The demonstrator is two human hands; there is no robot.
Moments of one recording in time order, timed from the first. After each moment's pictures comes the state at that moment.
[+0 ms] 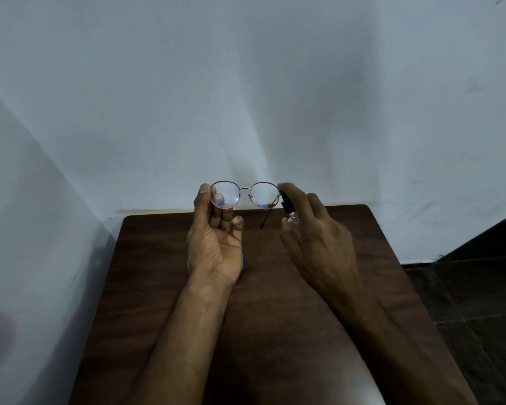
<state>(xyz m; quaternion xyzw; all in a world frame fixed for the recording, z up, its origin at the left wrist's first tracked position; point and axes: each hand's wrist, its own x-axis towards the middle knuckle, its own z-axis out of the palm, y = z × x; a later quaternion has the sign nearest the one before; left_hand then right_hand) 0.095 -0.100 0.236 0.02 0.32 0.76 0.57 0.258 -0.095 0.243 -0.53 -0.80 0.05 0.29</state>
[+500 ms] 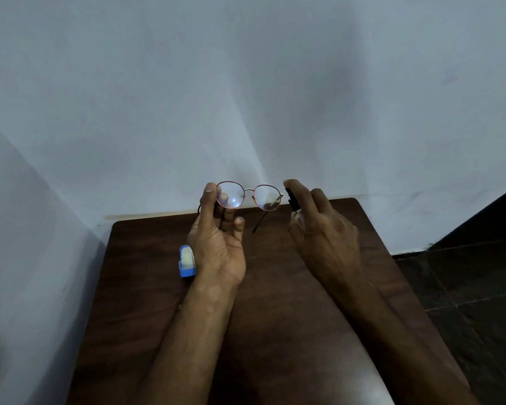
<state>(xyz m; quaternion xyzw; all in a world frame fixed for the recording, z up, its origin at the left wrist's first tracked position) 0.124 -0.102 0.240 0.03 0.37 0.75 0.55 0.283 -0.092 0.237 -0.58 -0.77 -0.03 0.28</state>
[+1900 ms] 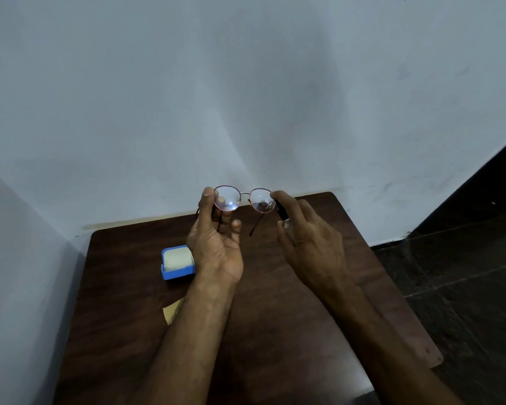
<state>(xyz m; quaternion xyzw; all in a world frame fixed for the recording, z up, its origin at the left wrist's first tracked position) 0.161 -0.113 0.240 0.03 0.37 0.73 0.57 0.316 -0.121 0.224 -0.57 -0.76 0.02 0.30</state>
